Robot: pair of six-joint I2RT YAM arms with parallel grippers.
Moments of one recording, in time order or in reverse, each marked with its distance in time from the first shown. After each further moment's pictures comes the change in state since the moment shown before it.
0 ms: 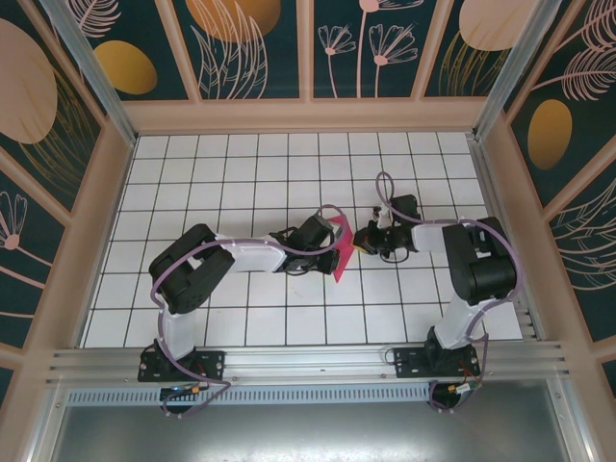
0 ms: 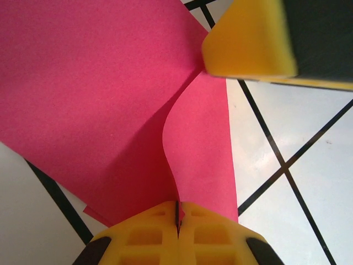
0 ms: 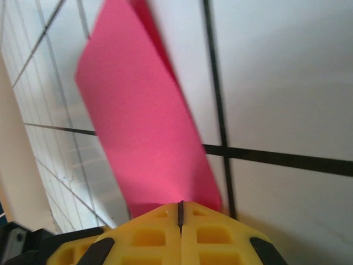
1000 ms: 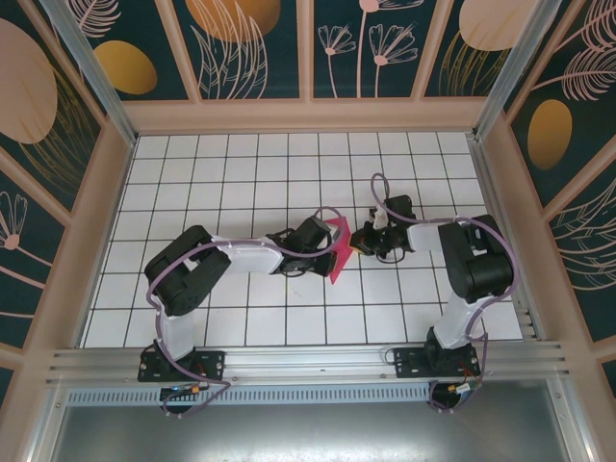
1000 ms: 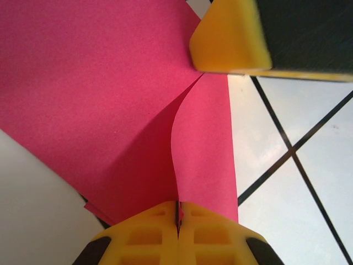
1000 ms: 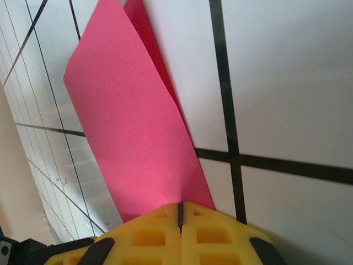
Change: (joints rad) left arm 0.000 -0.035 -0.040 -0.006 -0.004 0.034; right arm 0.033 -0.006 0.011 -0.005 0.028 0.018
